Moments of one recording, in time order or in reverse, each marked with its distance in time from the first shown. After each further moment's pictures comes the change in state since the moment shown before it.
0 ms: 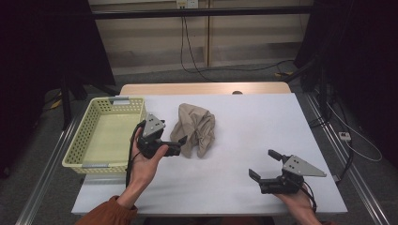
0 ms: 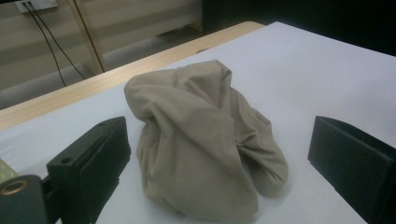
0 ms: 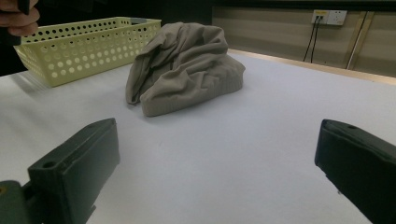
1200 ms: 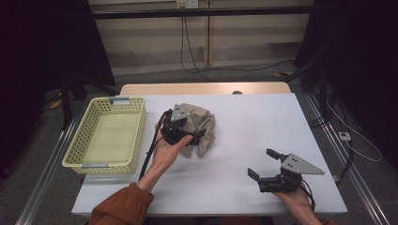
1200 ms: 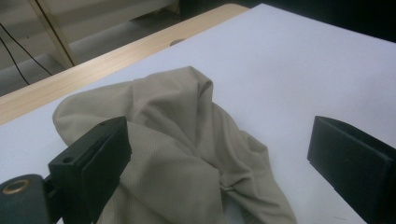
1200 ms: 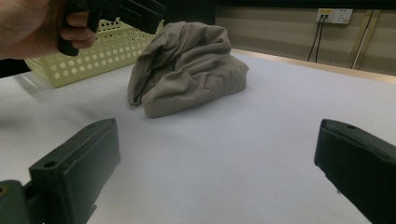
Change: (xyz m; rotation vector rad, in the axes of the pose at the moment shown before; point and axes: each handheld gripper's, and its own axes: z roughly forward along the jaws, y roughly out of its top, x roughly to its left) left arm -0.008 0.018 0.075 0.068 -0.087 0.024; right arm -0.001 0.001 0.005 -0.003 0.016 0.004
